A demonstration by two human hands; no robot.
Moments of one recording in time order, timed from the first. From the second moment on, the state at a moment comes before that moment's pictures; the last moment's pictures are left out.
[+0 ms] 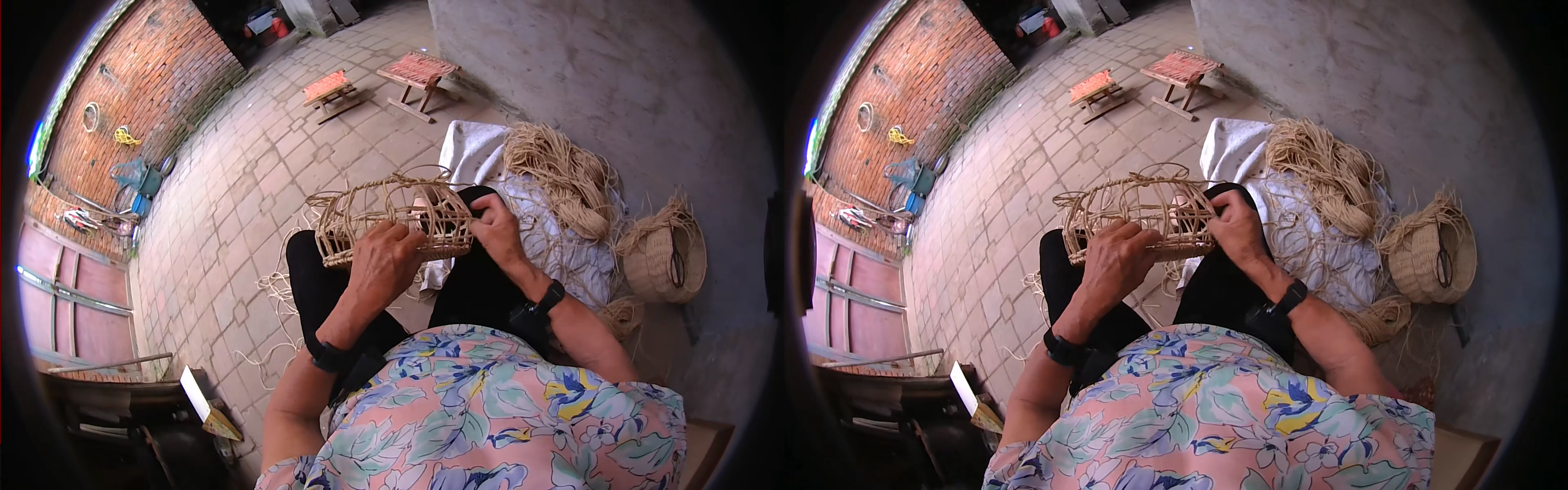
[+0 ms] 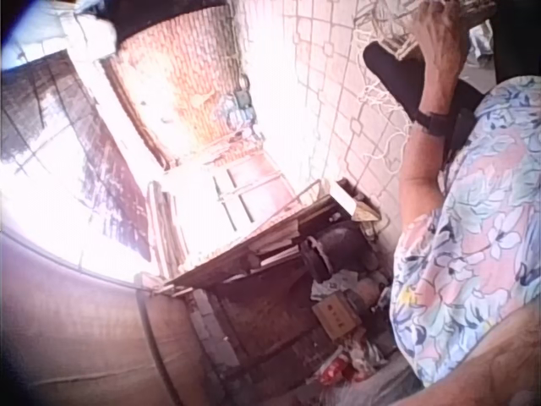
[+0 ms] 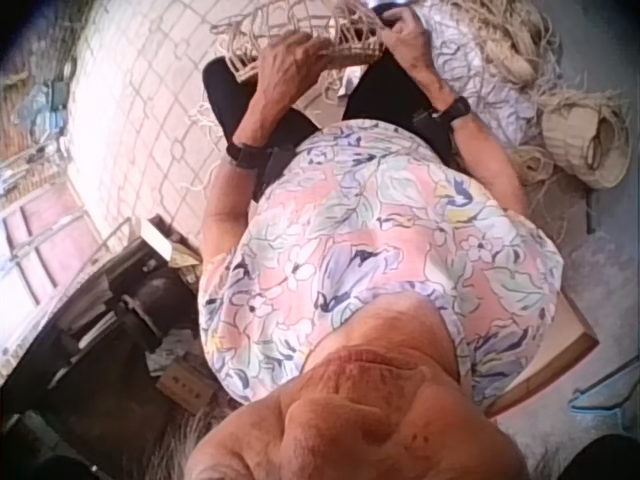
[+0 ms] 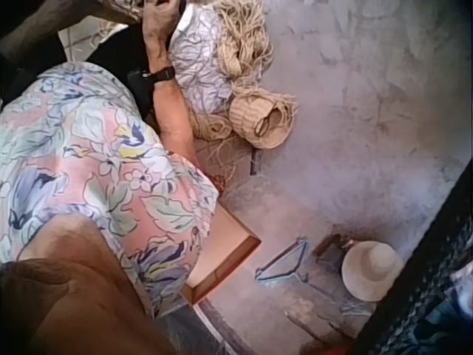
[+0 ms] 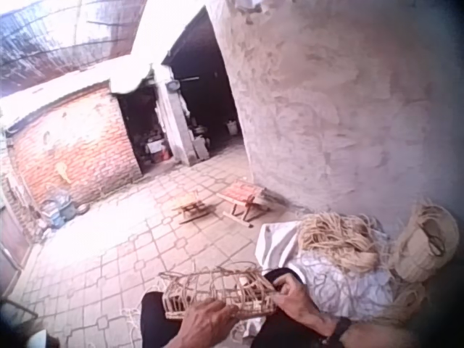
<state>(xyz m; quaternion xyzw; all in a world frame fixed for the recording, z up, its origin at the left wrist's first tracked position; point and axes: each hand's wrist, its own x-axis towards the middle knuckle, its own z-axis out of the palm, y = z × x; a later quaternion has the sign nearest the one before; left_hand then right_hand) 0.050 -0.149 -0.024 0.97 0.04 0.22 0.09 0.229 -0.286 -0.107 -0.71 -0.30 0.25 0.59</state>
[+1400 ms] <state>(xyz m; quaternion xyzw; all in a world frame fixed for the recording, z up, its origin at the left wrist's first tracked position) -0.039 0.001 -0.006 0.60 0.20 0.43 0.64 0.291 -0.319 -0.120 -0.80 -0.47 -0.03 0.38</state>
